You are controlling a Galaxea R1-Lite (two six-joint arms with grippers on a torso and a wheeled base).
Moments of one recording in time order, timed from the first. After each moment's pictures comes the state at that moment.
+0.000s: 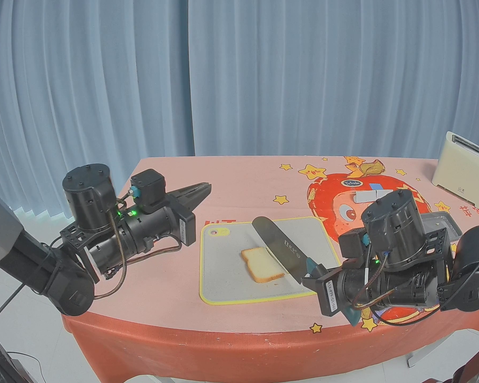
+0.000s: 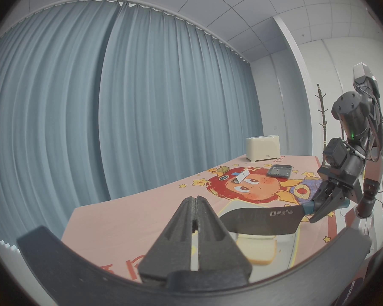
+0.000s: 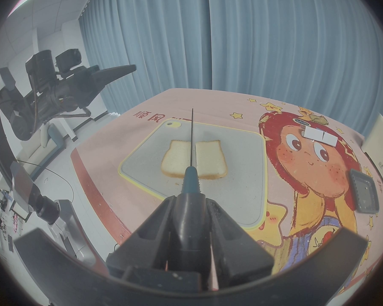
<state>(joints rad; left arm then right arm) -0.47 1.85 -0.67 -1.17 -0.22 0.11 0.82 1.68 -0.81 -0.12 -0.19 0.26</state>
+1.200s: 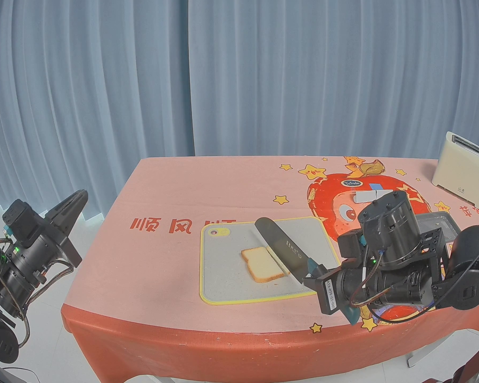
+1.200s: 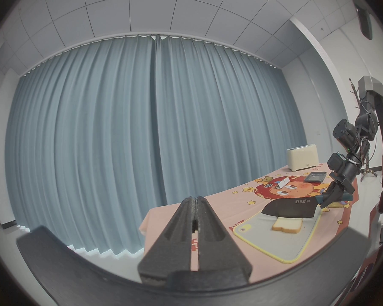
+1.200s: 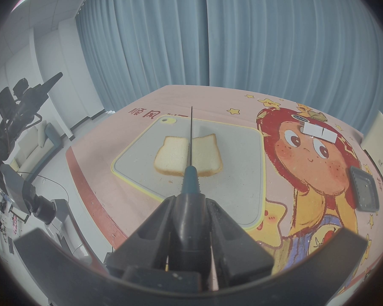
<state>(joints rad) -0.16 1.43 -0.14 -1.44 -0.19 0.11 0.80 1.70 -0.81 -0.12 -0.19 0.26</state>
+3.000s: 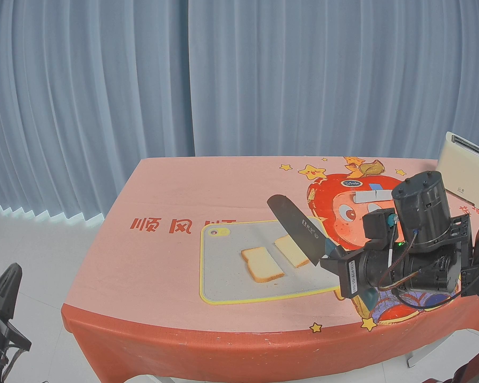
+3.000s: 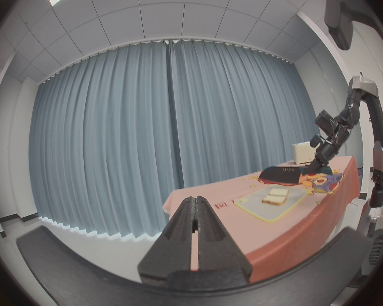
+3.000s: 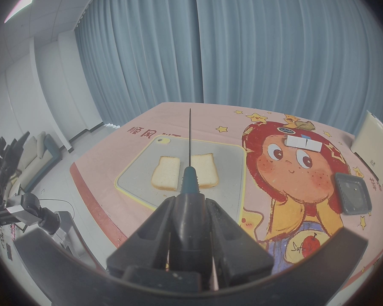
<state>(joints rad) -0.01 0.56 -0.02 -0.69 -0.19 0.11 0.76 1.60 -0.80 -0.12 -0.19 0.25</state>
